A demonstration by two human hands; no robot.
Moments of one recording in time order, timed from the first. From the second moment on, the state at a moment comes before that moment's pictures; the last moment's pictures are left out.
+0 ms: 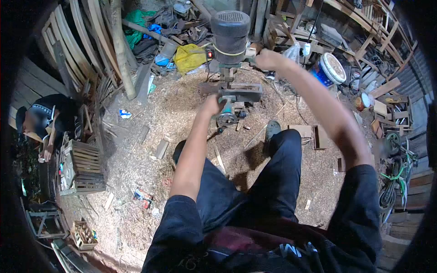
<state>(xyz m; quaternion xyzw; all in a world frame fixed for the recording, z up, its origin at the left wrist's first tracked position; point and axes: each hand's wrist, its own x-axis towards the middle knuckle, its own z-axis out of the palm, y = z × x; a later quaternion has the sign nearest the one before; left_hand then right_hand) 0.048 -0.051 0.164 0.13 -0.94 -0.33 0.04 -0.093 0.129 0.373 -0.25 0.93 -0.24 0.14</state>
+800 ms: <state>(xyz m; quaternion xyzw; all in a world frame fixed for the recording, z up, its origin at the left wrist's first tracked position) 0.045 -0.031 -0.039 0.05 -0.91 -0.36 0.19 -0.026 0.129 0.304 0.02 0.96 -0.15 0.22</state>
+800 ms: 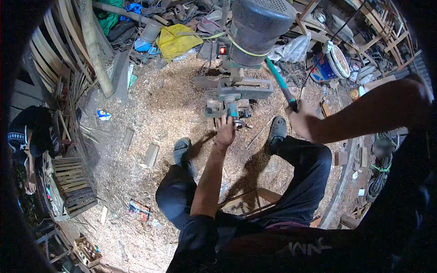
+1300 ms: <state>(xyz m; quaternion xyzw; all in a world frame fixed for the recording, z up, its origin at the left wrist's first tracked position) 0.045 -0.027 -0.013 0.12 -0.91 -0.39 0.10 -0.006 0.152 -0.039 -0.11 0.93 -0.35 -0.01</state>
